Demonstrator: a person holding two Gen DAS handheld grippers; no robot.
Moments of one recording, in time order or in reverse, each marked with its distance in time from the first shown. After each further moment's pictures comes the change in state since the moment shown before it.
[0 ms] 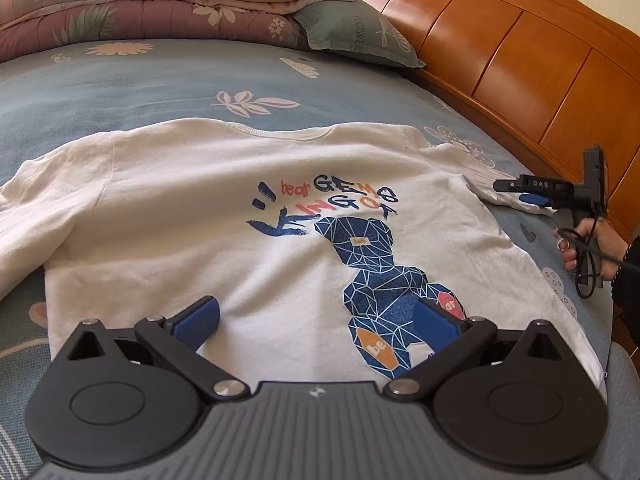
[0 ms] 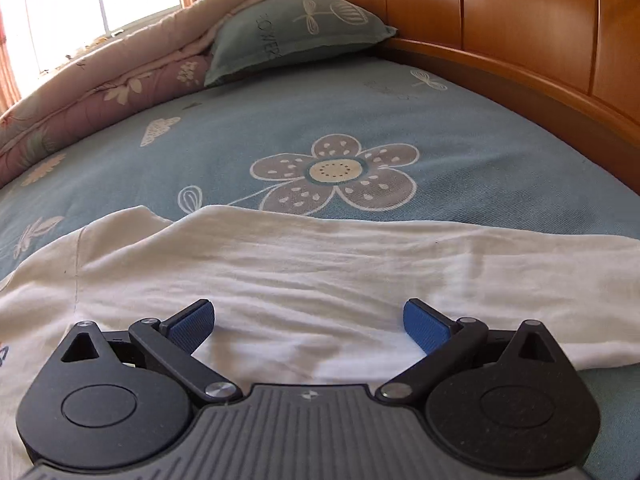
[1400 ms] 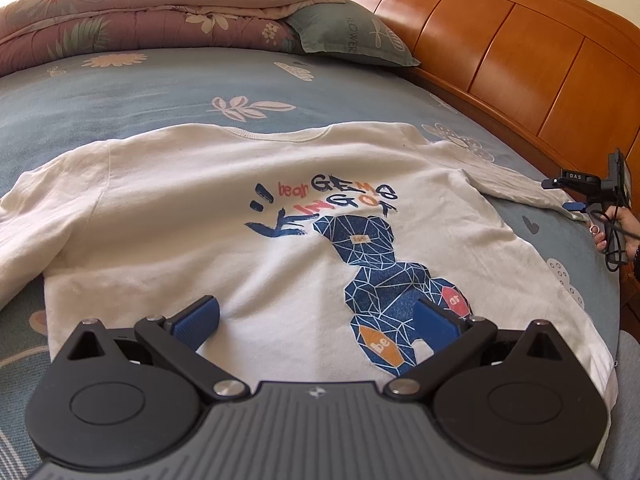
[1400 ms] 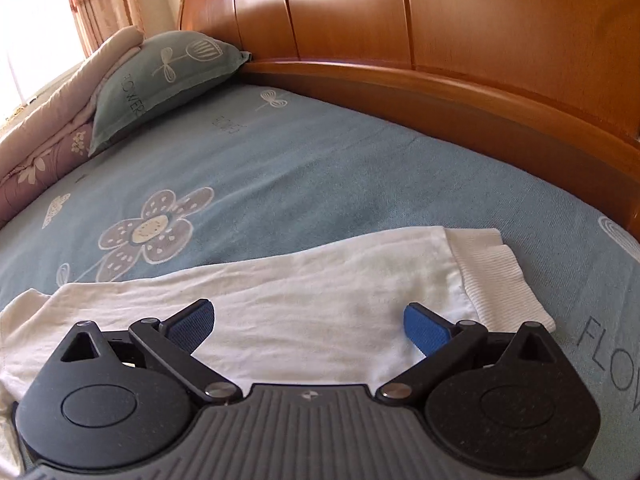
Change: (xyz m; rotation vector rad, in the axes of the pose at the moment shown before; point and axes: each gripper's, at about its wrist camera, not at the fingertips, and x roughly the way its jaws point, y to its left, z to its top) left arm 0.002 -0.003 -0.003 0.039 -0.014 0.012; right arm -0.023 -0.147 0.016 0.269 -0.035 -0.171
